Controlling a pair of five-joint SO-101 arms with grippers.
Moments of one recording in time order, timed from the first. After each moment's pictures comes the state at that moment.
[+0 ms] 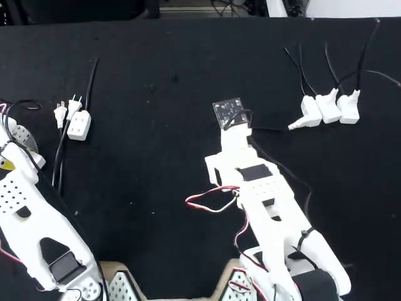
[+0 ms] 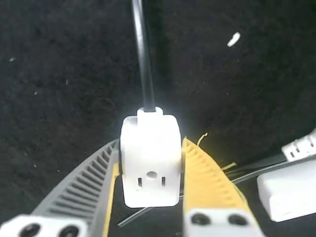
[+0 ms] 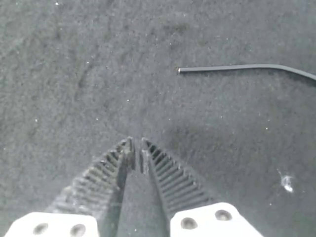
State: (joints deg) left arm -42.6 49.6 -49.6 100.2 20.7; right arm -14.5 -29.3 63.8 33.5 -0.3
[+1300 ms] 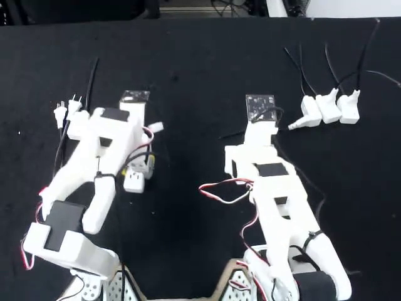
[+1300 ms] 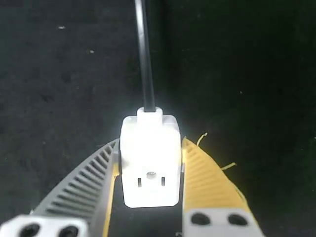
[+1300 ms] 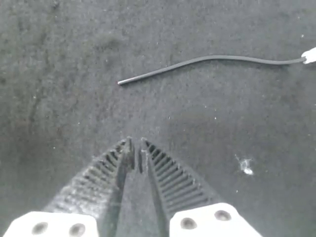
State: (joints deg) left arm 6.4 0.2 24.4 70.8 3.4; right arm -5.4 -29.5 63.8 31.6 -6.1
